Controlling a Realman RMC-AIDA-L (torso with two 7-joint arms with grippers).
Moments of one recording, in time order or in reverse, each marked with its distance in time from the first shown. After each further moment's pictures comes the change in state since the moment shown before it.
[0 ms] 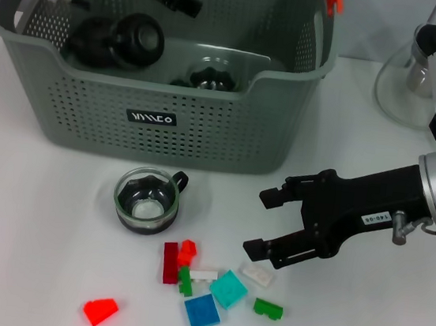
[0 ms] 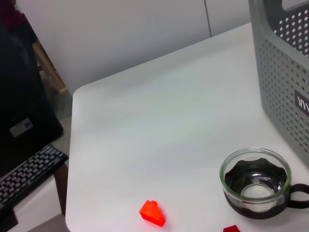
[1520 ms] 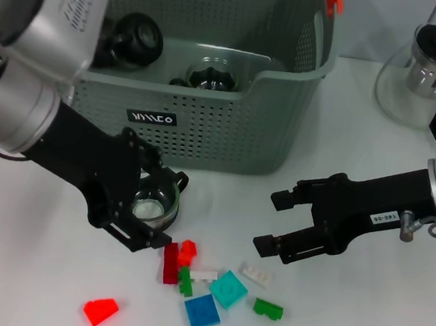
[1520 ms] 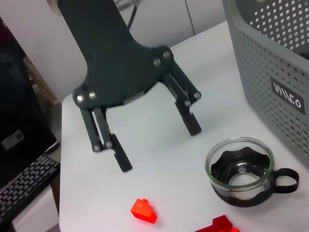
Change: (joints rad) left arm 0.397 -0.111 0.070 0.635 -0.256 0.958 0.582; right arm 0.025 -0.005 0.076 0.107 -0.024 0.000 -0.014
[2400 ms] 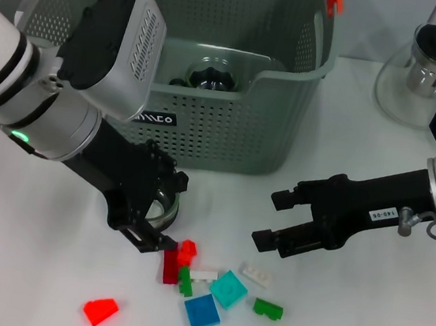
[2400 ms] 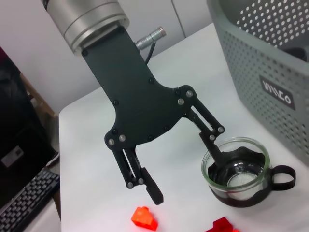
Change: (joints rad) left arm -0.039 0.001 0.145 -0.112 0.095 -0.155 0.069; right arm 0.011 -0.001 0.020 0.037 0.003 0.005 0.044
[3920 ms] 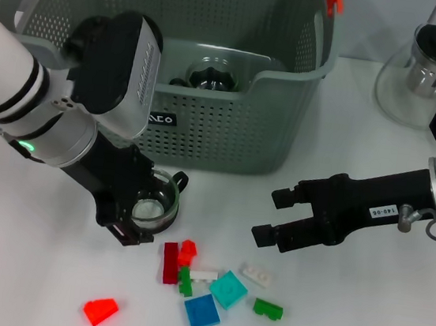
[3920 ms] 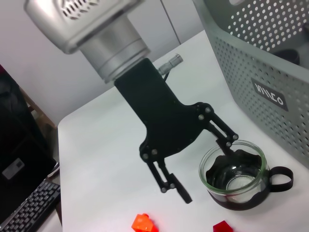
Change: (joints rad) left arm -0.026 0.004 0.009 -0.179 0.130 -0.178 0.053; right arm 0.011 0.003 0.036 0.041 -0.001 0.001 0.006
